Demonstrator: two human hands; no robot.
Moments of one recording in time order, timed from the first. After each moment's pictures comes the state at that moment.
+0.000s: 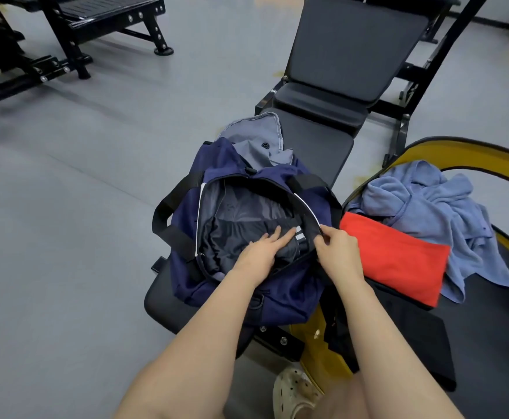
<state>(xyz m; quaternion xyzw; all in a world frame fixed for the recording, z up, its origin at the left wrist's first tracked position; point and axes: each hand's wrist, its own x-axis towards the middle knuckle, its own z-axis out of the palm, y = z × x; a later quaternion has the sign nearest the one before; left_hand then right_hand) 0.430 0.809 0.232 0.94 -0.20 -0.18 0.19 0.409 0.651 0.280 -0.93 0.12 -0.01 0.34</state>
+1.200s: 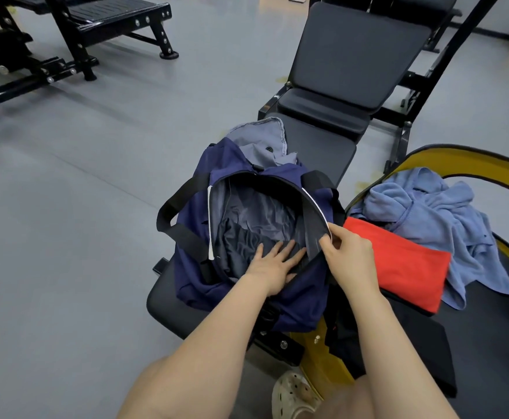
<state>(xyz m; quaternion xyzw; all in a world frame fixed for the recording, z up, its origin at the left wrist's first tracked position) 0.418 0.793 0.235 0.94 -0.25 -0.23 0.04 0.392 0.654 0.304 -0.94 0.09 -0.09 0.31</state>
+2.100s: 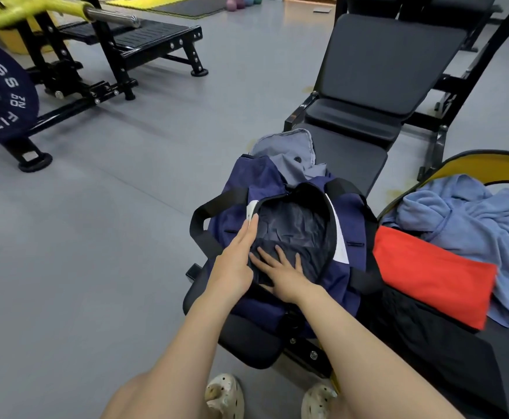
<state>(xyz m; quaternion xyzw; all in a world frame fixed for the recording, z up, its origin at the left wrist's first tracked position) 0.368 0.893 0.315 0.91 0.05 -0.11 0.39 0.419 0.762 0.222 -0.93 -0.23 0.26 0.09</state>
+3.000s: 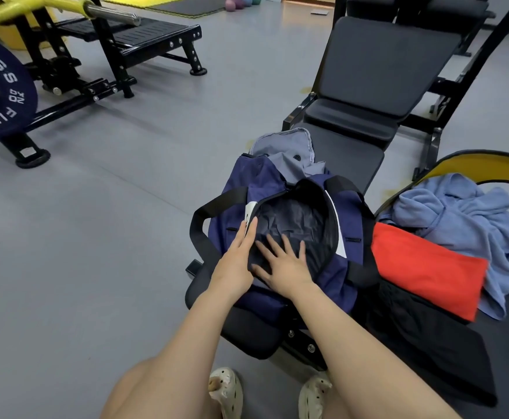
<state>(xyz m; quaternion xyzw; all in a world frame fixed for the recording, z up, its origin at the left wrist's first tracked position) 0.362 0.901 0.294 0.92 0.03 -0.13 0.36 0.408 0.770 0.221 -0.97 -0.16 0.14 0.07</state>
